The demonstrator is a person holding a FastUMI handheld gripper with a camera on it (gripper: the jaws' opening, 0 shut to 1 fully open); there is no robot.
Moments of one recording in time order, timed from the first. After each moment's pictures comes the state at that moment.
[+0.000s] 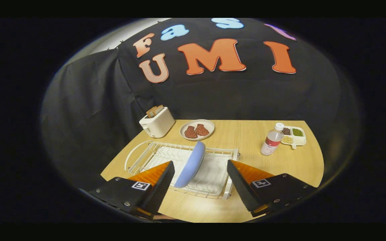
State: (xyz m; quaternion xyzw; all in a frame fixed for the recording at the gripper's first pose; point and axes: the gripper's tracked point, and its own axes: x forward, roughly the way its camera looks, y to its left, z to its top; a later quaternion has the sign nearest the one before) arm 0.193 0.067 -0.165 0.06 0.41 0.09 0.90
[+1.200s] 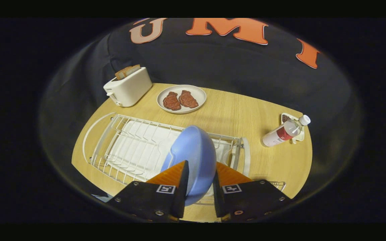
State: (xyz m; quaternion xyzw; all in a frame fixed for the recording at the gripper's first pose) arm 0.228 0.088 -0.265 -0.08 0.56 0.02 0.83
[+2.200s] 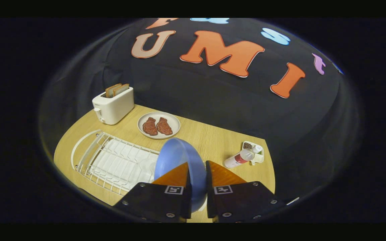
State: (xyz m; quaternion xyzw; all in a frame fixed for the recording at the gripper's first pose) arm 0.256 0.066 -0.169 -0.17 0.42 -0.05 0.89
